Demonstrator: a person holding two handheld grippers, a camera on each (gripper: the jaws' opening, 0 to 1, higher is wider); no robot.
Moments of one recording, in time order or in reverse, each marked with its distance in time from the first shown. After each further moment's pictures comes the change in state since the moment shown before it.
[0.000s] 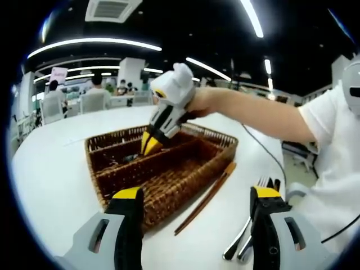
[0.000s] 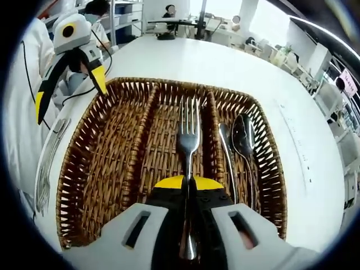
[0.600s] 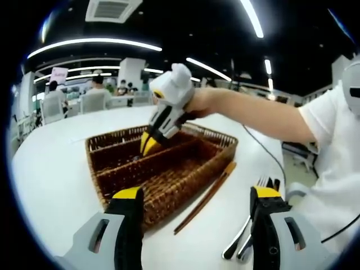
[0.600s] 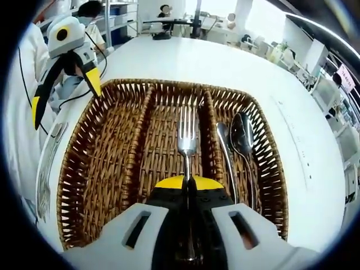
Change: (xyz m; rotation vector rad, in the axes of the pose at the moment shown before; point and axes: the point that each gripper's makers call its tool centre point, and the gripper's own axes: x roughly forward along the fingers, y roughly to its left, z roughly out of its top) left arm -0.002 0.000 -0.001 0.000 -0.002 0.002; right arm 0.003 -0.003 -0.001 0.028 0.012 -0.014
